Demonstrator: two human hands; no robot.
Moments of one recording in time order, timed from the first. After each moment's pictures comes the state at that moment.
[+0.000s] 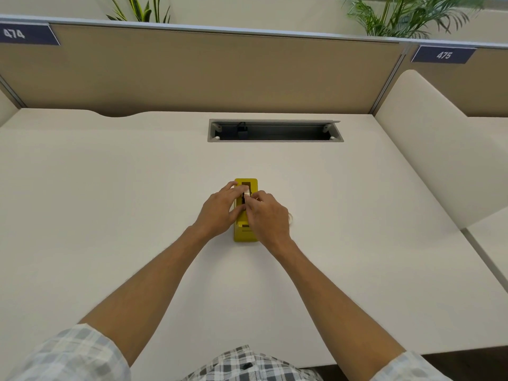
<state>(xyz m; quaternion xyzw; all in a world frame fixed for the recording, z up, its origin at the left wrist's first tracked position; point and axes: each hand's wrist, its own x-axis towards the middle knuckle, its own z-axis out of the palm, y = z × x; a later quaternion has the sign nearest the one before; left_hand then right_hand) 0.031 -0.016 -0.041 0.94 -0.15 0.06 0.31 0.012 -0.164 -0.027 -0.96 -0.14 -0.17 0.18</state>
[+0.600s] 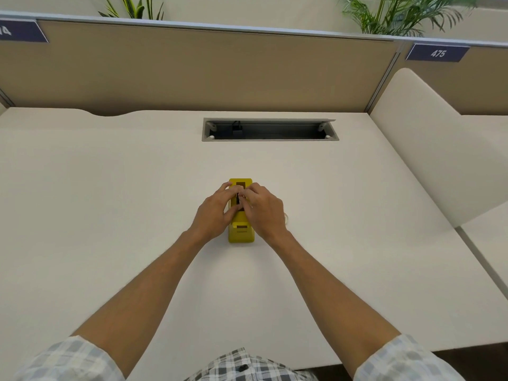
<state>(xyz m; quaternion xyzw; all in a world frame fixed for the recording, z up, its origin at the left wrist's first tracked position) 0.027 -0.023 -0.041 0.92 -0.11 0.05 0.36 0.030 -0.167 -0.022 -0.95 -0.17 -0.17 0.22</state>
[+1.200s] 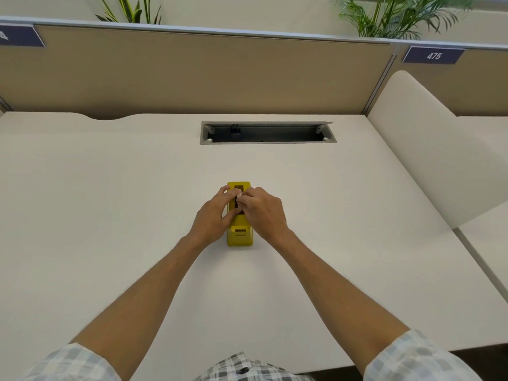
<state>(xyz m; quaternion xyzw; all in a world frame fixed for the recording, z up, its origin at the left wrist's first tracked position) 0.028 -0.022 -0.044 0.92 -0.10 0.04 0.38 0.037 -0.176 -0.019 -0.95 -0.23 -0.17 0.14</state>
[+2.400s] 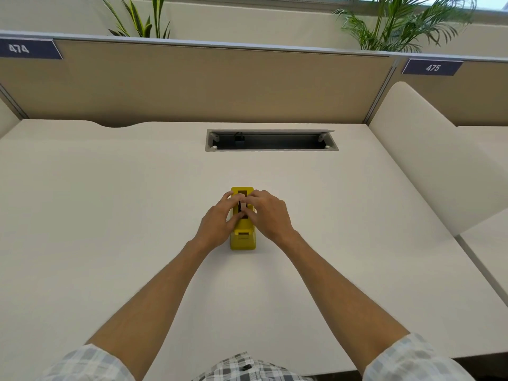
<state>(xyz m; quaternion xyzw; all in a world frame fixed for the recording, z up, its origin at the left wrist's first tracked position) 0.022 -0.027 -0.041 0.92 -0.09 0.03 0.39 0.038 -0.180 -0.010 -0.95 -0.22 -0.12 0.18</state>
